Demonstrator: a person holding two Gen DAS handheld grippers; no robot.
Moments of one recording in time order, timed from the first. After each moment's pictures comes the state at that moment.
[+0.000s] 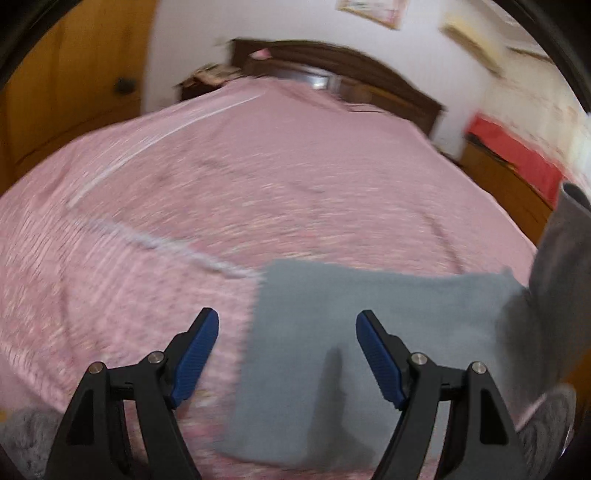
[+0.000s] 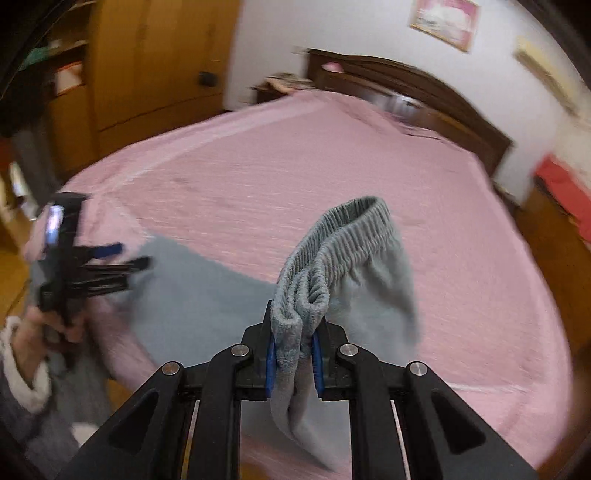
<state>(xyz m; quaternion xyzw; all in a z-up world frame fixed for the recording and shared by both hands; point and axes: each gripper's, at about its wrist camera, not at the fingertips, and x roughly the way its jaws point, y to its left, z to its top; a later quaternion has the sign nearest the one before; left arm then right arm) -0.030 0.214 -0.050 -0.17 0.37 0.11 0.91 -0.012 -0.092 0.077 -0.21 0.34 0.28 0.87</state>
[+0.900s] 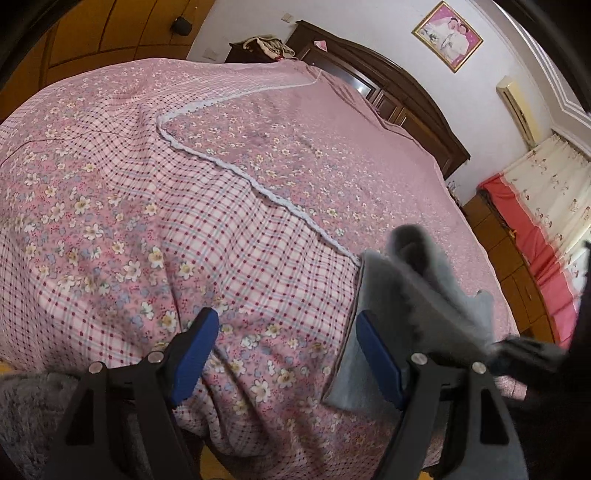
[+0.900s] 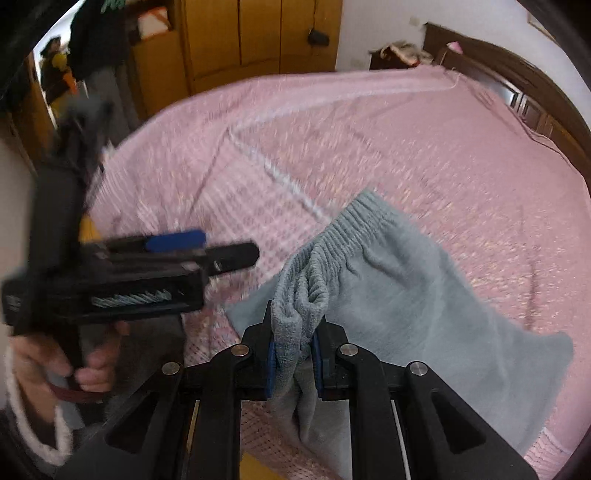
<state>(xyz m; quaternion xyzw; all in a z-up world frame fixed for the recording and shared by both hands) -0.113 0.300 -0.067 -0.31 0.36 0.10 0.87 -0.034 0.088 -0.029 -0.26 0.41 0.42 0.77</state>
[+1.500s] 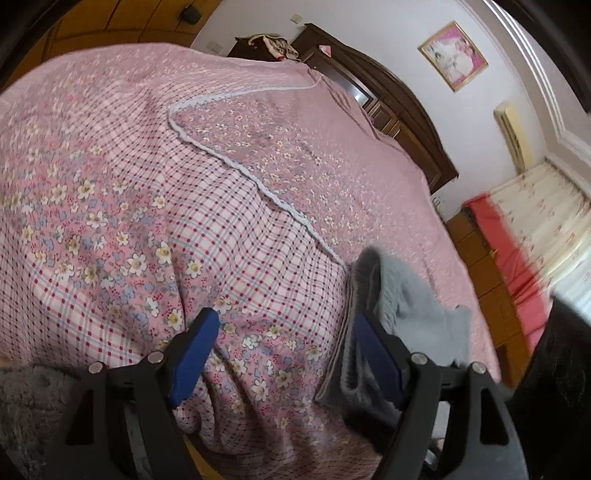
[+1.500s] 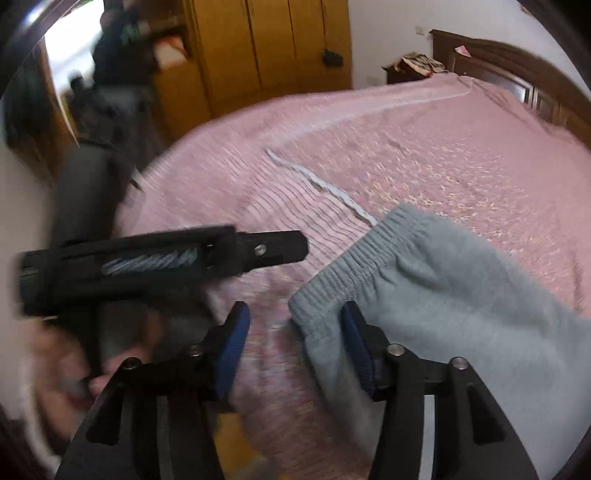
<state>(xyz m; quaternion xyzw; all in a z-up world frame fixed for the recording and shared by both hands) -0.138 0.331 -0.069 -0.38 0.34 0.07 0.86 -0.050 0.080 -0.036 -0.16 0.38 0.49 0.77</state>
